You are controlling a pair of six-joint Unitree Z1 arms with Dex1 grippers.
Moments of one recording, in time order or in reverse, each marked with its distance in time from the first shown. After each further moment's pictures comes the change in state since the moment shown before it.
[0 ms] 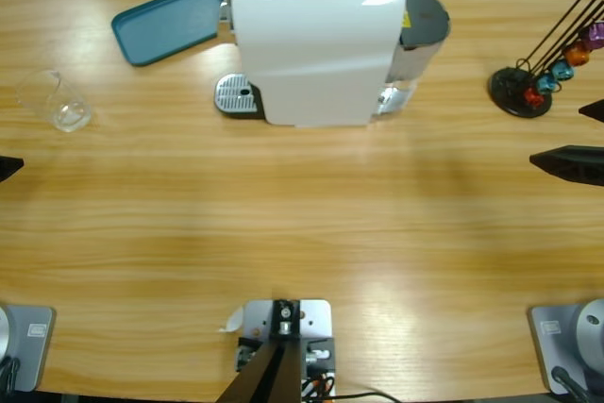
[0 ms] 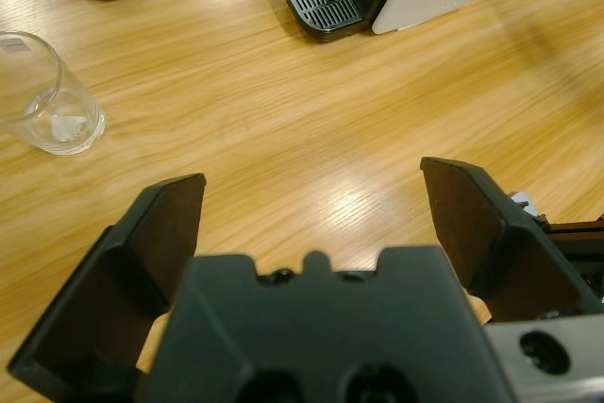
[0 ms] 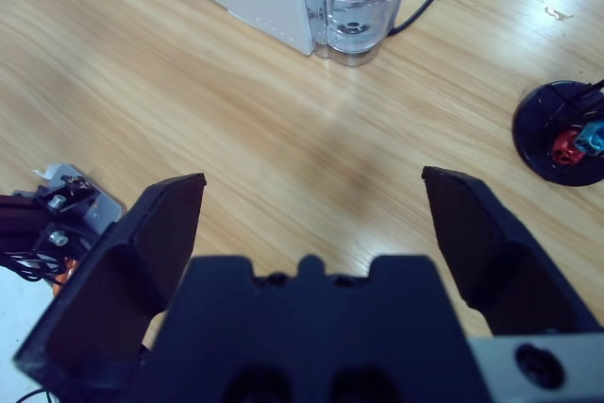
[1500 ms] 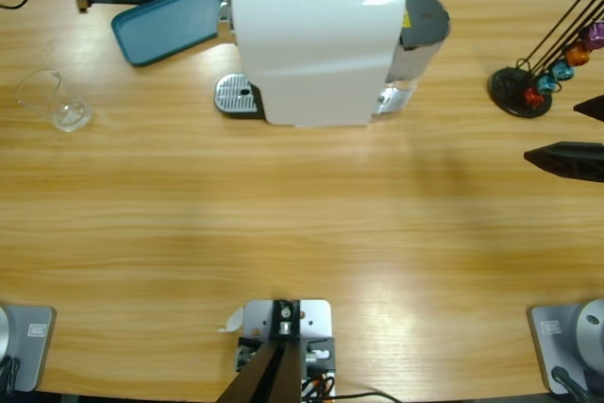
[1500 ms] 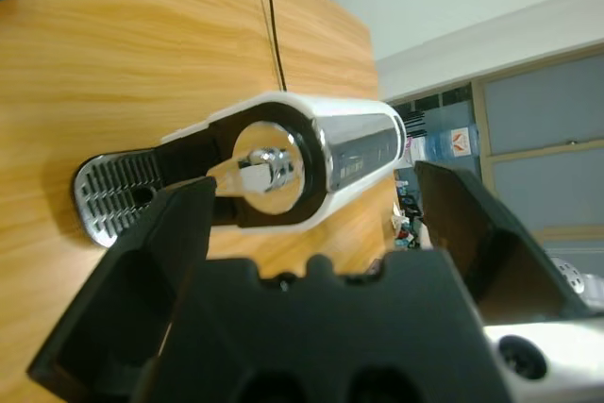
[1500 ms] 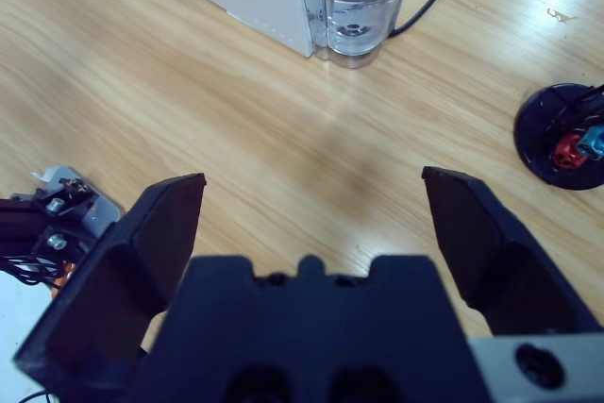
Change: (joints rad) arm 0 0.104 0.735 -0.204 -0.767 -0.469 -0.670; arm 1 0.001 0.018 0.000 -0.016 0.000 0.000
